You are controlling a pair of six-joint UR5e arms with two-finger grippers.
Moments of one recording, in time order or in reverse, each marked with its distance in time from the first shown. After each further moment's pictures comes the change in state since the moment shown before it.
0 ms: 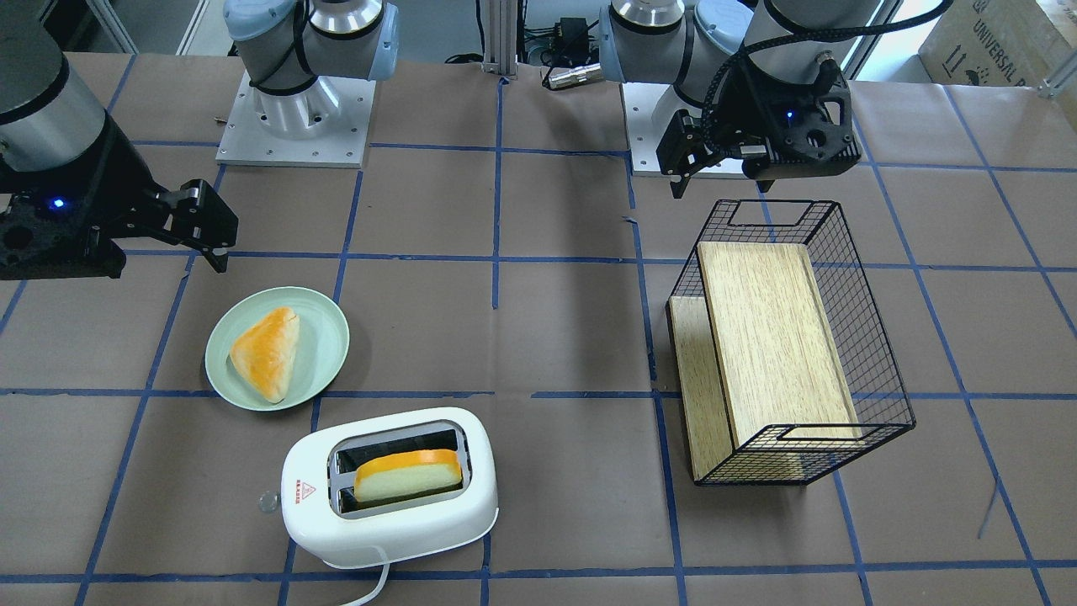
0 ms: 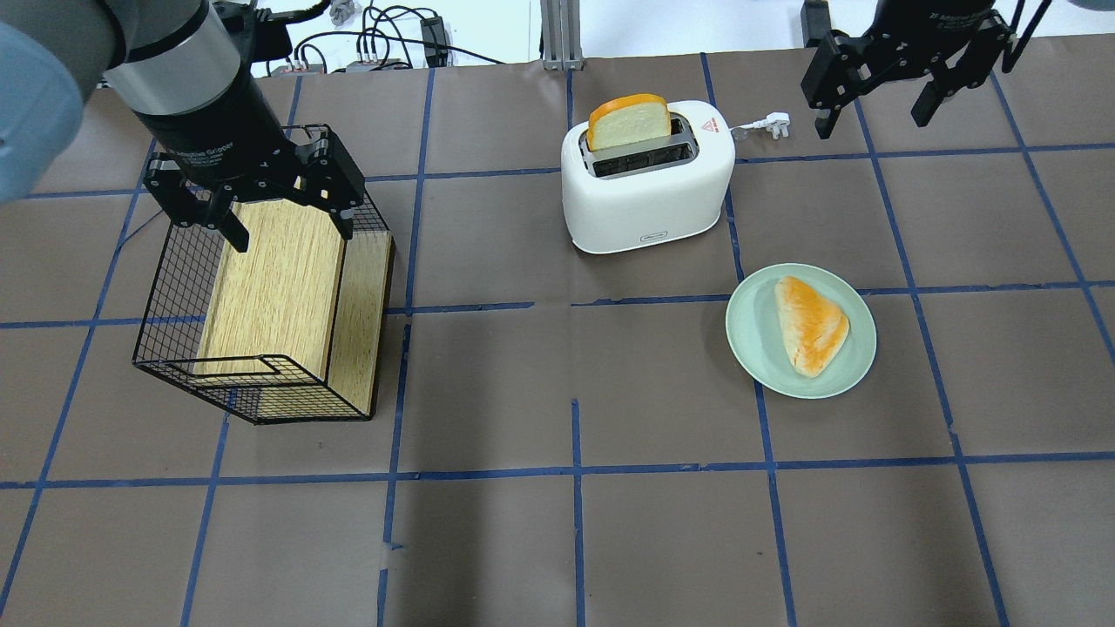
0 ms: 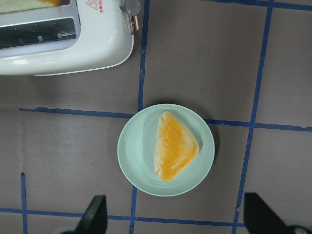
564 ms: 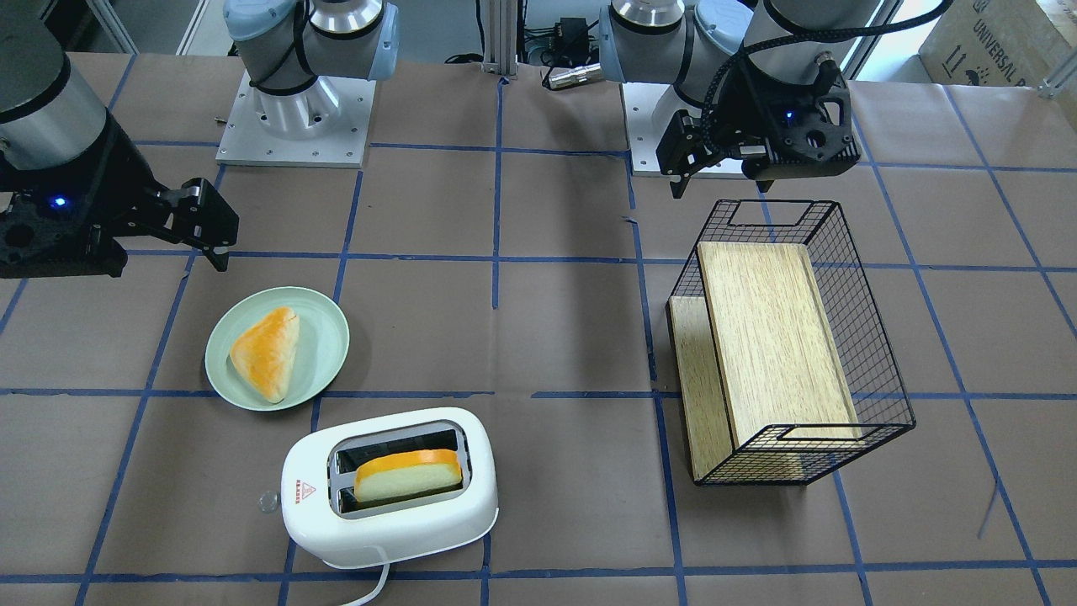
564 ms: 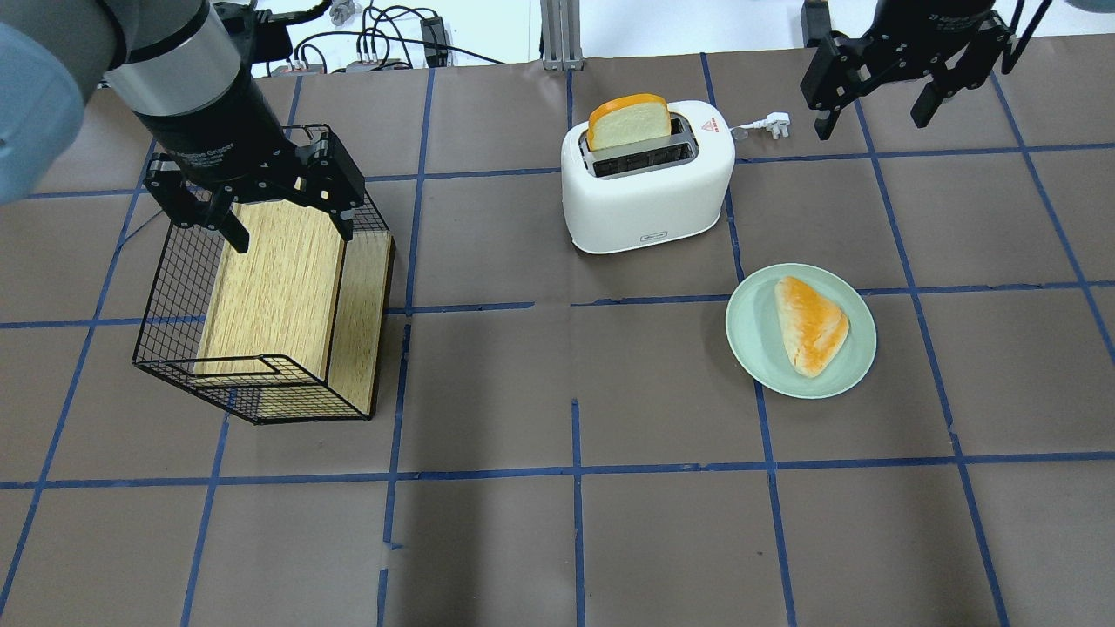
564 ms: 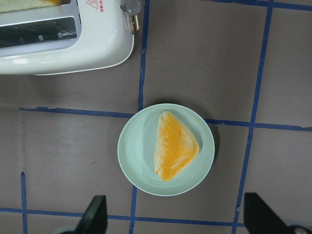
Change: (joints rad) left arm 0.000 0.000 -0.001 0.000 0.000 0.000; right arm 0.001 -0.001 0.002 0.000 0.000 -0.001
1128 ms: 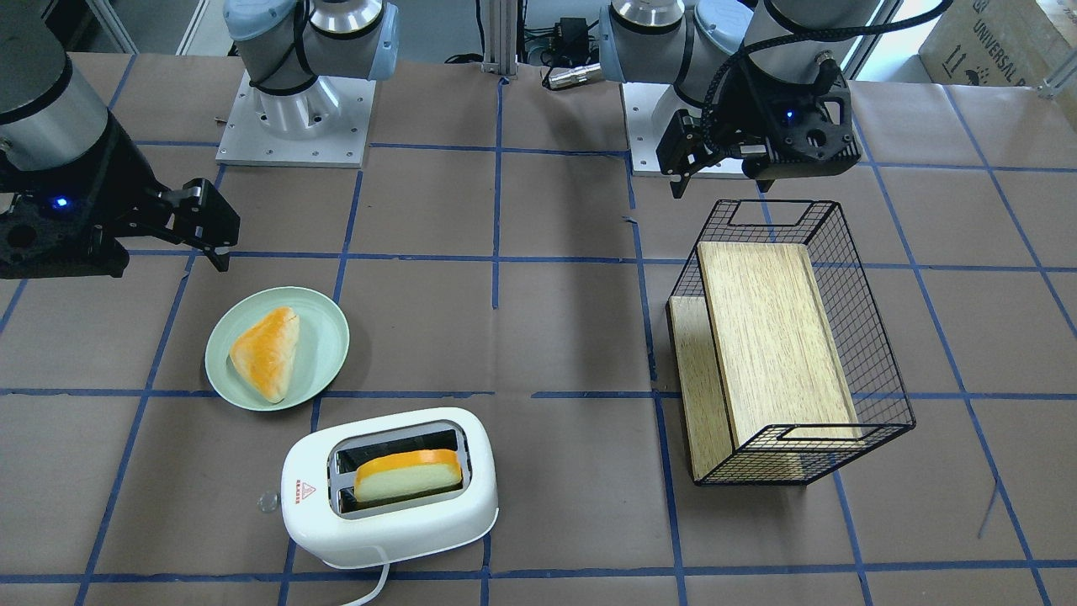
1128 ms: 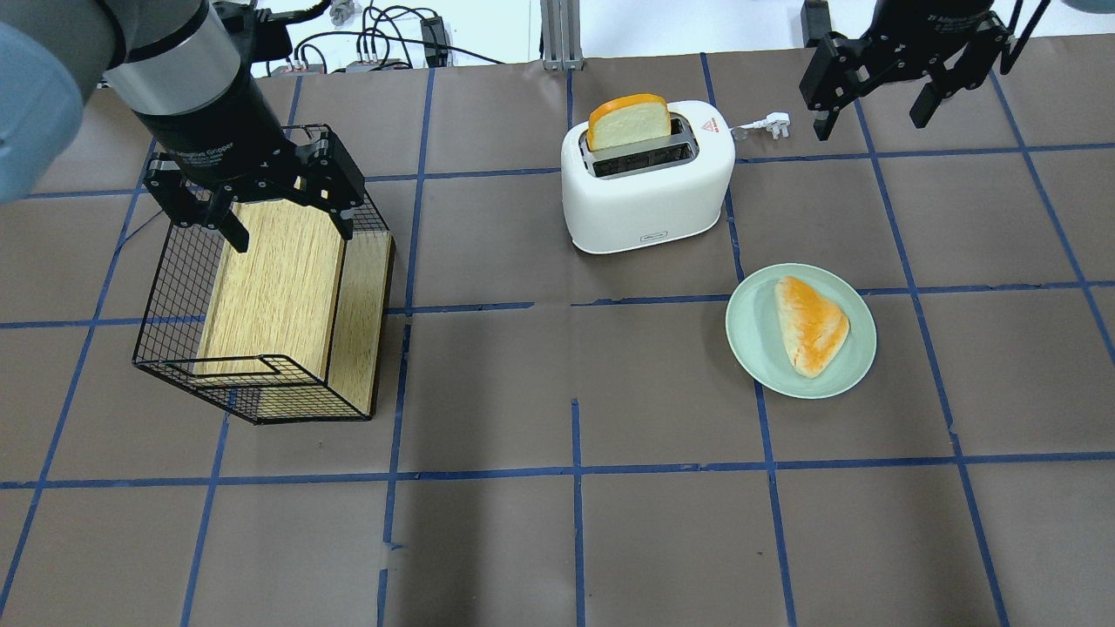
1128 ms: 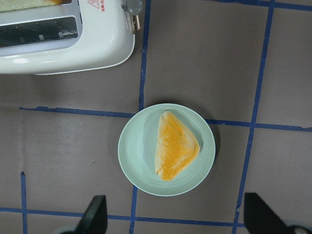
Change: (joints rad) left arm 0.000 0.000 0.001 0.000 0.000 0.000; right arm 0.001 0.002 0.000 0.000 0.000 0.001
